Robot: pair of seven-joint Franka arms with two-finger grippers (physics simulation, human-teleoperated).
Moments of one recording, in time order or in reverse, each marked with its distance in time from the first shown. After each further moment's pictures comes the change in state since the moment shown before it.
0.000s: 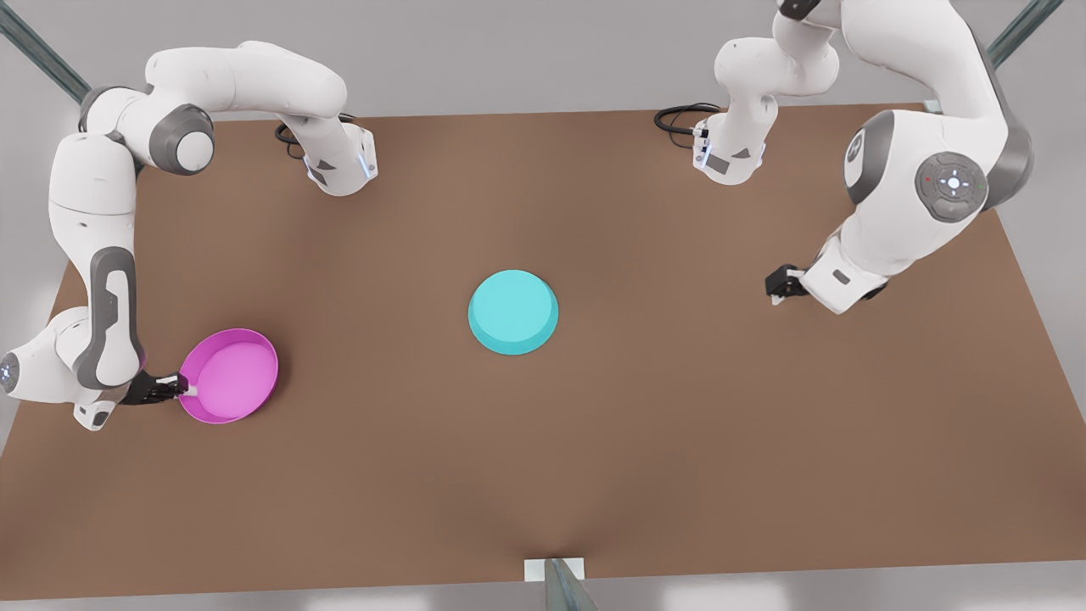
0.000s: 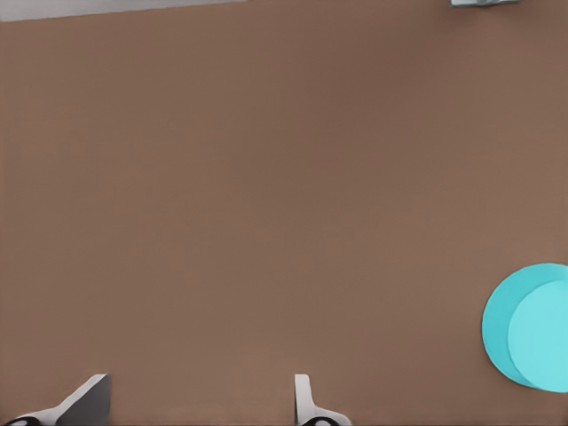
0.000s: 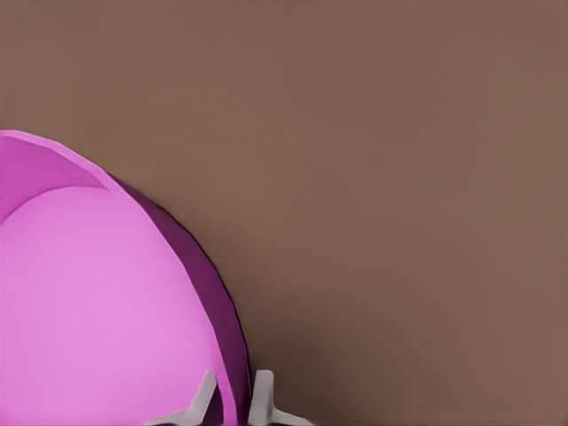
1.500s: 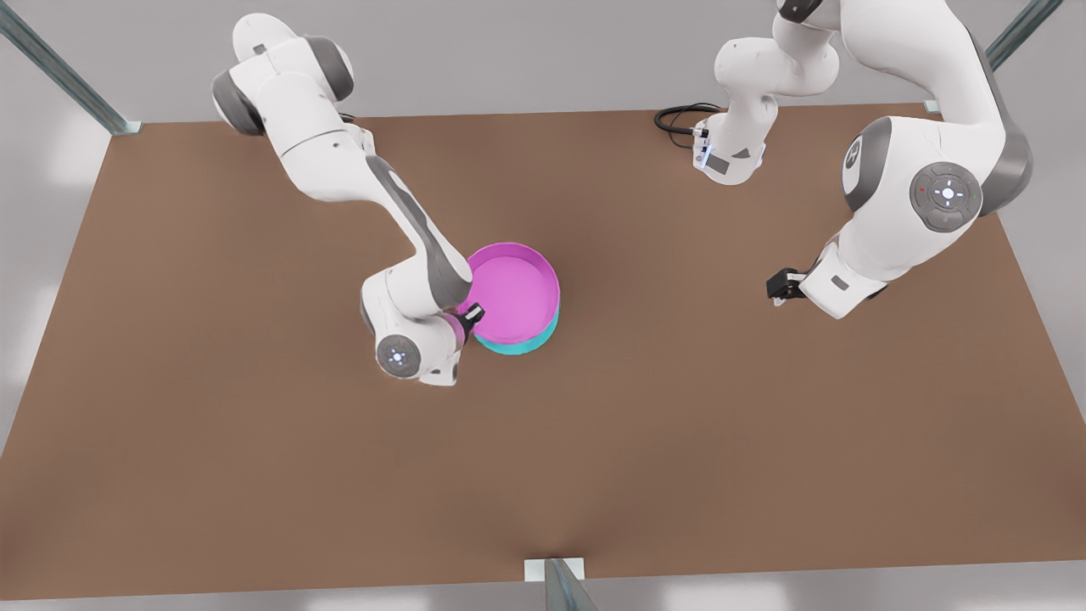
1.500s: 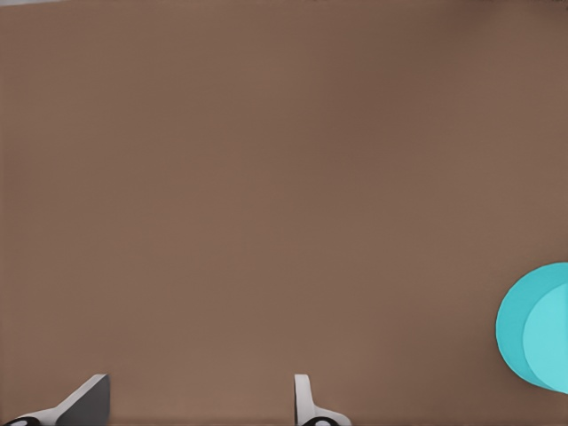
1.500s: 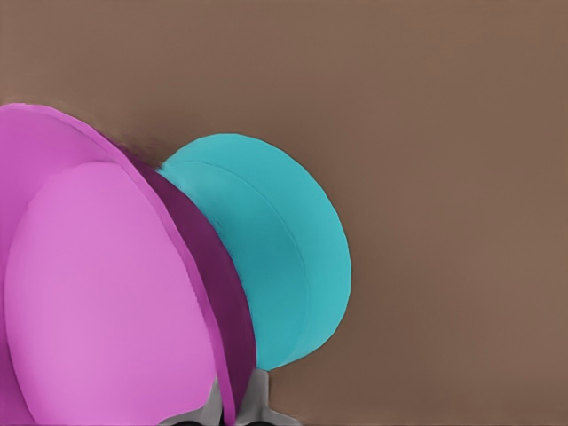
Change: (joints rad) left arm 0.001 0.016 0.000 0.003 0.022 -0.017 -0.019; right arm 0.960 -0.219 0.024 -0.055 0.168 -0.280 0.607
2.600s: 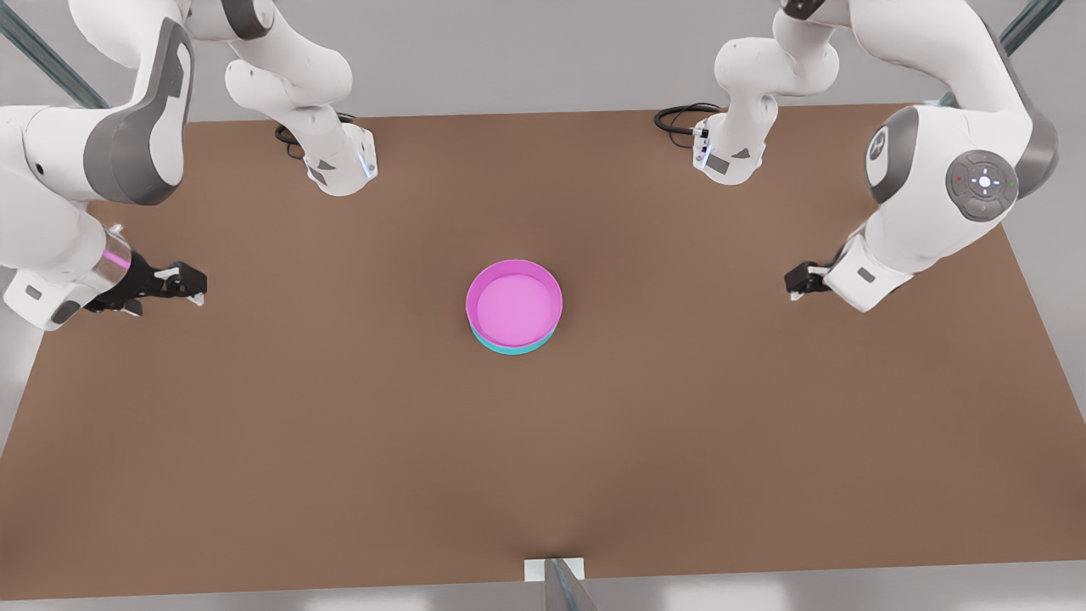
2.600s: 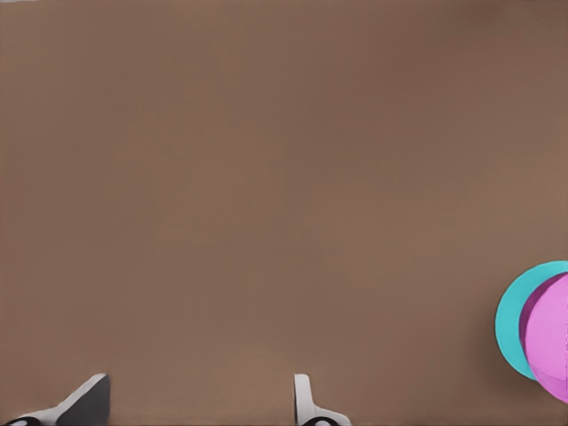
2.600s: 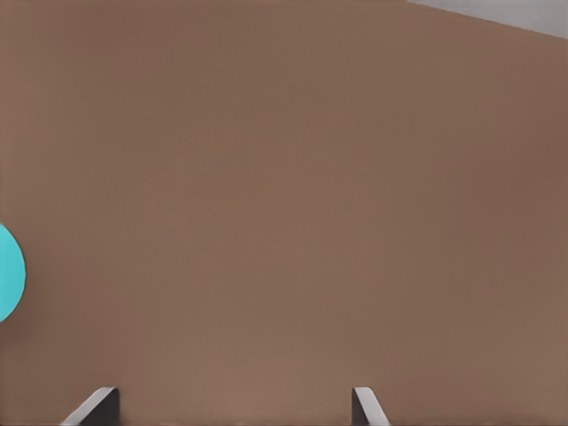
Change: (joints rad) left arm 0.005 -0.027 0.053 -0.009 -0.040 -0.012 0.048; right arm -0.346 -0.433 -0.190 0.185 -0.445 -0.315 0.063
